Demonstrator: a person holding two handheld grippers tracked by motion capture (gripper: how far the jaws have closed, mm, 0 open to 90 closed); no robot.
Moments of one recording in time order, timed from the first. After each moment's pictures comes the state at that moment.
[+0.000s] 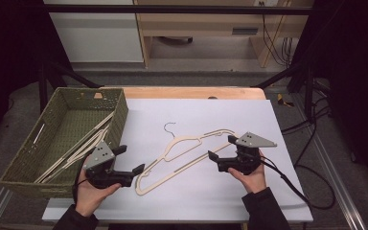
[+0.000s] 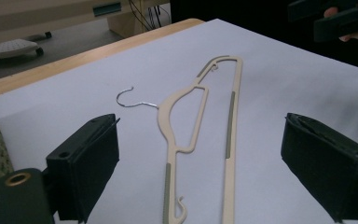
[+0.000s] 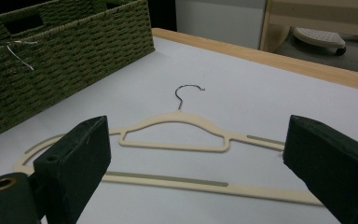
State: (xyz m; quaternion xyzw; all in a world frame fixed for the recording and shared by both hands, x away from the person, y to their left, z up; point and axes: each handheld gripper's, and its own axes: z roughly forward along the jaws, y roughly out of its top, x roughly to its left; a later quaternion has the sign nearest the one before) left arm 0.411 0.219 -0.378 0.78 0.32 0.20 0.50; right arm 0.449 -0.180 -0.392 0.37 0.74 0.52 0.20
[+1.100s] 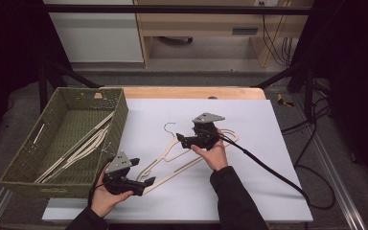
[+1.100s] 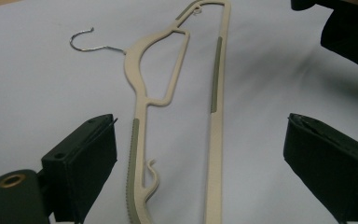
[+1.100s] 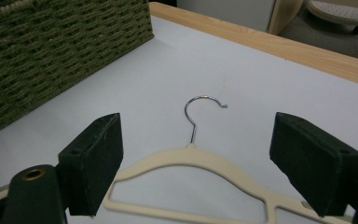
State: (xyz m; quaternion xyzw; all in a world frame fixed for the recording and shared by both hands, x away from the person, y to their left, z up) left arm 0.422 0.201 -0.433 0.81 0.32 0.13 0.47; right arm 0.534 -0.083 -0.408 0.39 0.78 0.46 0.19
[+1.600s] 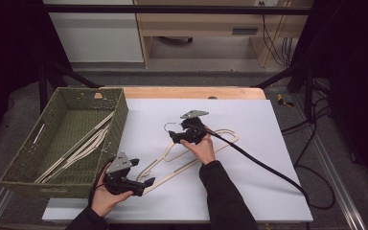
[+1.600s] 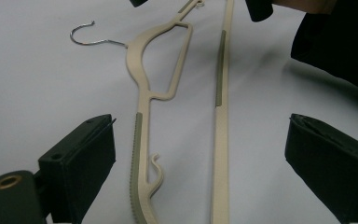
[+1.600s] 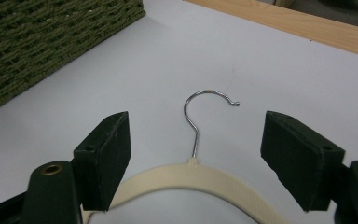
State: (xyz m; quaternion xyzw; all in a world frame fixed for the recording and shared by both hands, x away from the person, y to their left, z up) left arm 0.425 0.201 -0.440 0.82 0.32 0.13 0.46; right arm 0.571 -0.051 -0.436 0.41 0.79 0.43 0.17
